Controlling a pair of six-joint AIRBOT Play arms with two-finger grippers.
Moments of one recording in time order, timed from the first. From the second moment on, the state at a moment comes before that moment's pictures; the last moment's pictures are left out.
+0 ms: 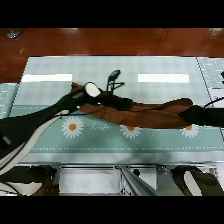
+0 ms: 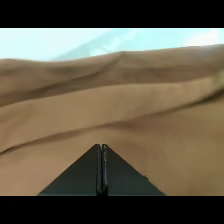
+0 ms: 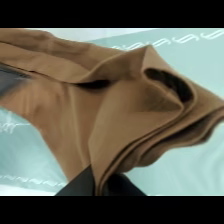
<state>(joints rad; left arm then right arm) -0.70 -1.67 1.23 0.58 -0.74 -1.29 -0.20 -0.60 0.81 -1.09 1.41 1.54</state>
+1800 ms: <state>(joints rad) 0.24 -0.39 0.45 0.79 -1.03 -1.37 0.56 -1.81 1.74 -0.80 1.09 1.60</state>
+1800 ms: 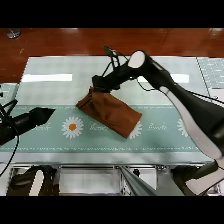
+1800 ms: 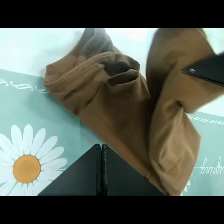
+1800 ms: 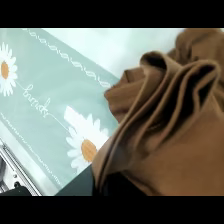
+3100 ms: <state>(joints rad) 0.25 -0.46 0.41 0.79 -1.00 -1.37 0.24 -0.89 0.52 -0.94 0.77 1.85</state>
